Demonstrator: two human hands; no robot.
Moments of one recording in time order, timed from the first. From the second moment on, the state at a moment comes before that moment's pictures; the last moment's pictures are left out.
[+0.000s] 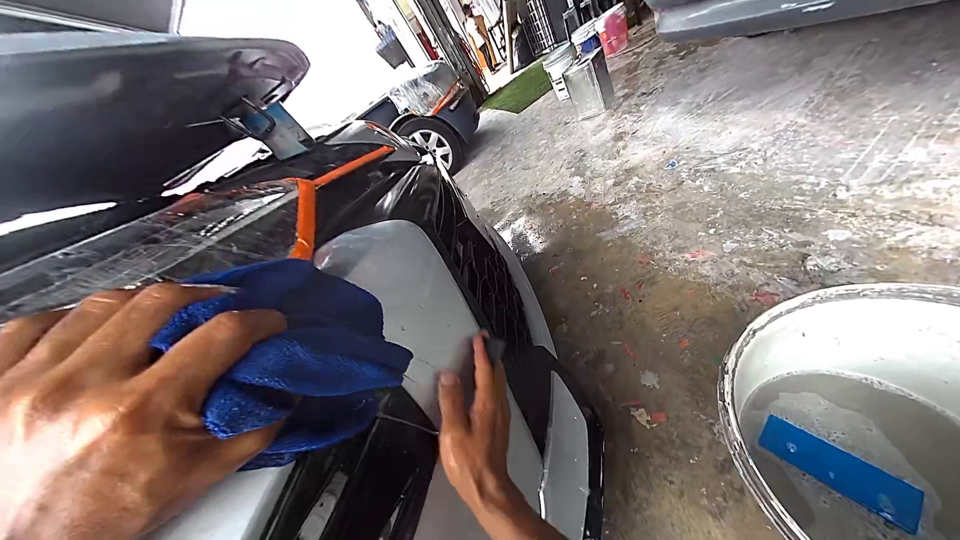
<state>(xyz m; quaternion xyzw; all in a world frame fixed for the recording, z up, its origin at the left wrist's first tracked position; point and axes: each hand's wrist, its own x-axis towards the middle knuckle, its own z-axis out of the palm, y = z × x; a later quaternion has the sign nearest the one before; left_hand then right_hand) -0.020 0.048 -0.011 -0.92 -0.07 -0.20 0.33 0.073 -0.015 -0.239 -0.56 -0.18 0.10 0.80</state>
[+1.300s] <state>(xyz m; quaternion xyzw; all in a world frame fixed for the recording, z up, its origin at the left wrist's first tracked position) -0.023 0.087 -0.002 -0.91 -0.09 -0.24 0.33 -0.053 -0.074 -0.326 -0.69 0.01 0.20 0.69</state>
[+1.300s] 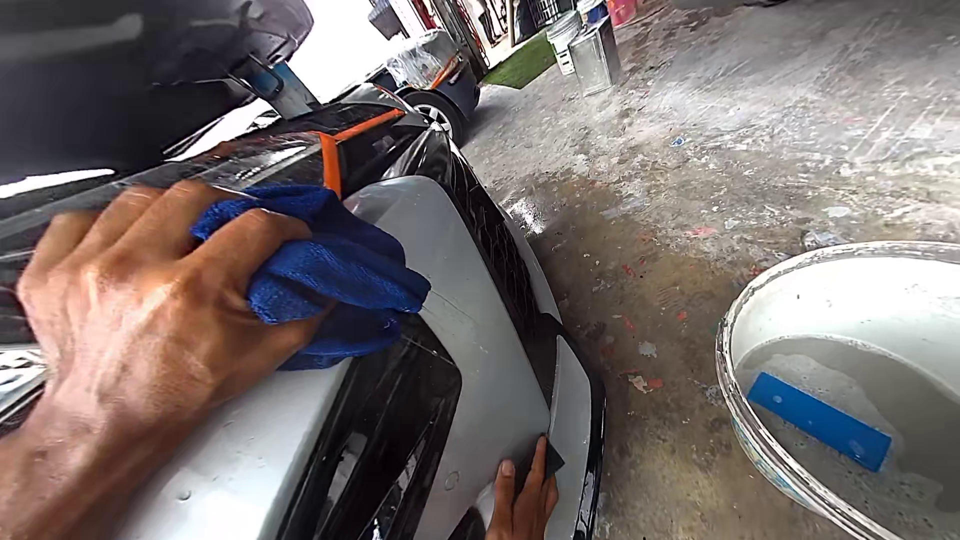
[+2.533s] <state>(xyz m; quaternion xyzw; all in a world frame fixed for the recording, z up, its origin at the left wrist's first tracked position) 0.000 0.079 -0.014 -0.97 -0.03 -0.25 0.06 -0.131 -0.107 -0.348 -0.70 -0.08 0.23 0.67</state>
